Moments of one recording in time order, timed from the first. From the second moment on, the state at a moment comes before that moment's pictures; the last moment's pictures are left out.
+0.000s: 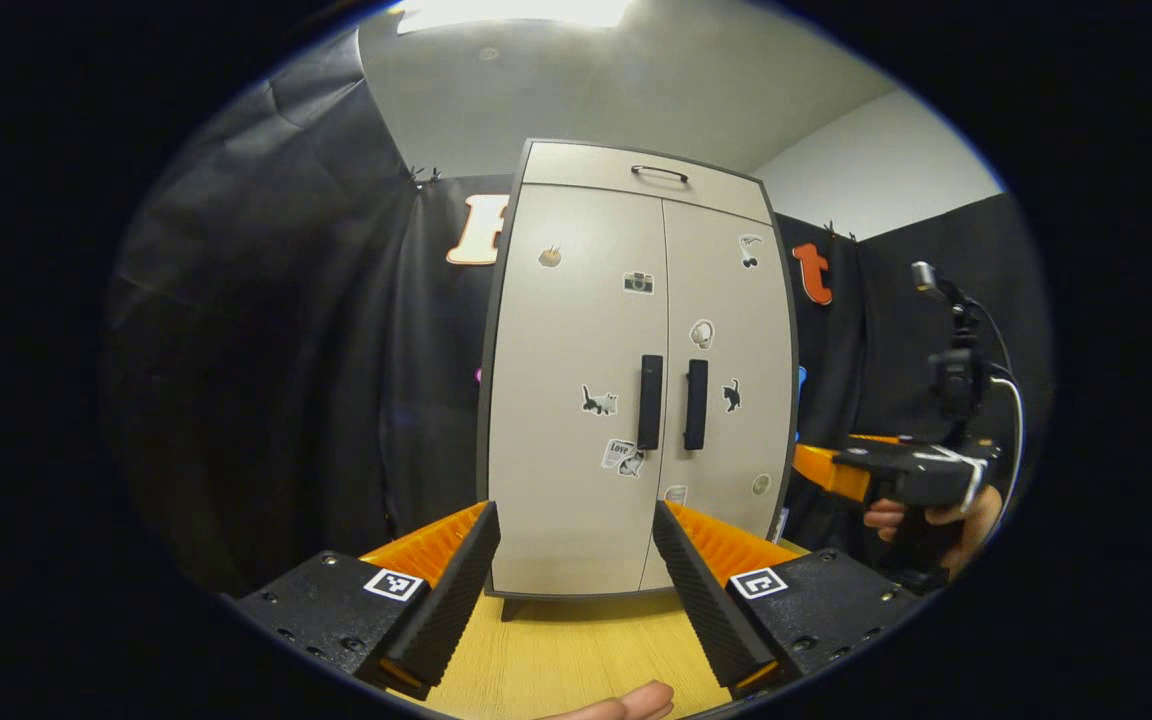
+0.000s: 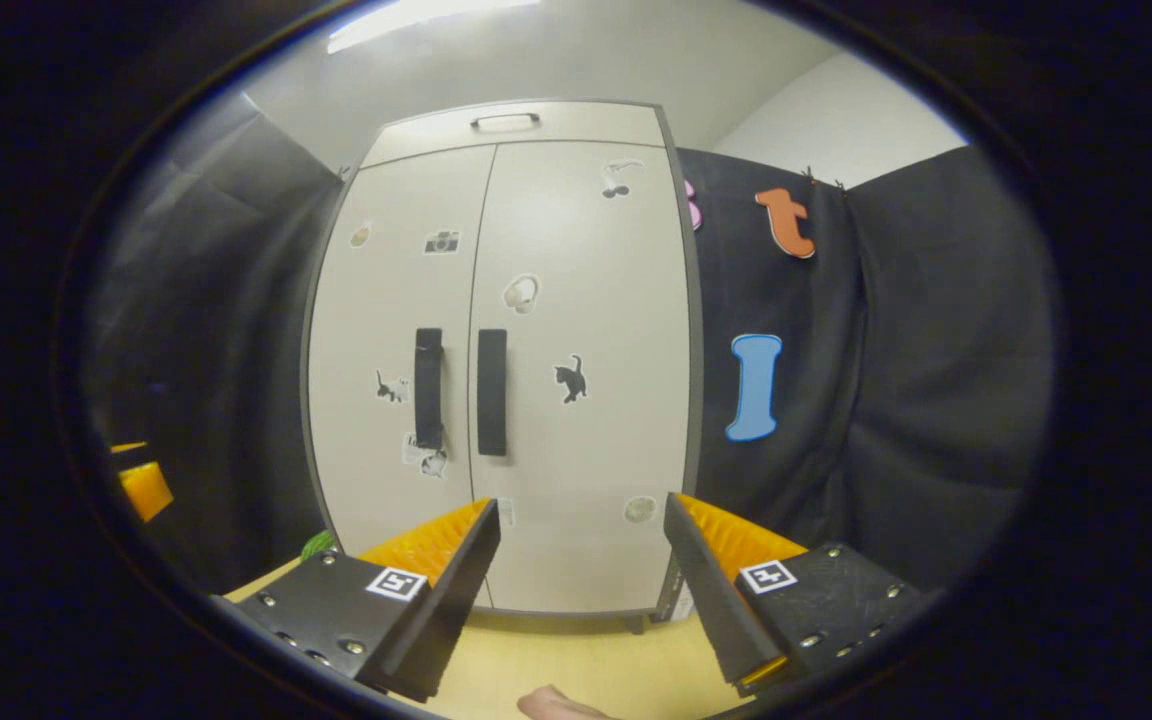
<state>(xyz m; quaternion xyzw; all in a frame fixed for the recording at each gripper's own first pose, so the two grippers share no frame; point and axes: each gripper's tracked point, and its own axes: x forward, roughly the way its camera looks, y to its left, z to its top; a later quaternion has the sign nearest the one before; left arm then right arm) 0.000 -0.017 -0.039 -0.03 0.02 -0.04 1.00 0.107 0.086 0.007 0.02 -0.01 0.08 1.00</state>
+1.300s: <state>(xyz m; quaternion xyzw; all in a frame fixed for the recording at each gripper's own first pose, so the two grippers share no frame) -0.017 0.008 -0.085 -0.04 0.03 -0.08 1.00 0.260 0.209 0.042 0.01 0.00 0.09 1.00</state>
